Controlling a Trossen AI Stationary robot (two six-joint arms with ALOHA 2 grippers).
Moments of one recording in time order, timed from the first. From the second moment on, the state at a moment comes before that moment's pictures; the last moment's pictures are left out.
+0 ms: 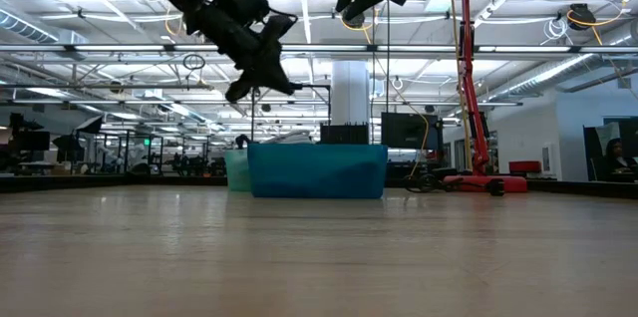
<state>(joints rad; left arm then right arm) 0.62 1.60 1.19 -0.34 0.43 -0.48 -0.31 1.73 1.97 -1.04 0.13 0.35</state>
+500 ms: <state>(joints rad) 0.60 1.72 1.19 -0.17 0.55 -0.48 -0.31 1.74 1.95 -1.02 0.13 0.35</state>
